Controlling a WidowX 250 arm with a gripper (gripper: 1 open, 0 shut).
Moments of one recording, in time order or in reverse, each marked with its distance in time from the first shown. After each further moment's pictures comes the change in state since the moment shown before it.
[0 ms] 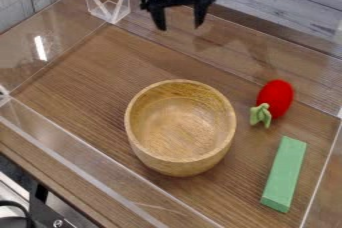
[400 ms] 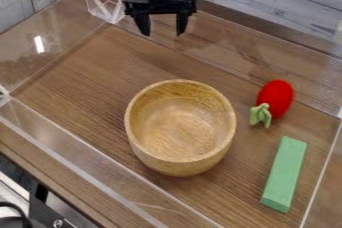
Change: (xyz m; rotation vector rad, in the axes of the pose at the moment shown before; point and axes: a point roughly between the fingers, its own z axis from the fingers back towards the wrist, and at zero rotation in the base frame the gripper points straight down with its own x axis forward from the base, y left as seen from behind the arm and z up) arm 0.007 0.021 -0.017 0.006 0.017 -0.107
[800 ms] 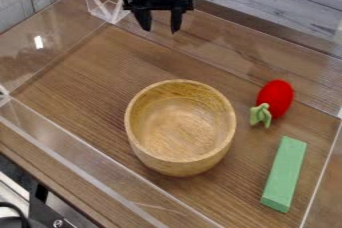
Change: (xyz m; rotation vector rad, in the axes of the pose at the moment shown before) arm 0.006 -0.002 0.002 -0.030 -0.009 -0.080
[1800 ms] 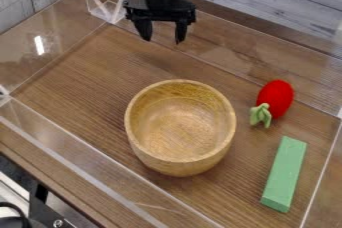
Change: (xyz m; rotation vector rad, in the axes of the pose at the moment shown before) arm -0.015 -0.013 -0.009 -0.019 0.014 -0.083
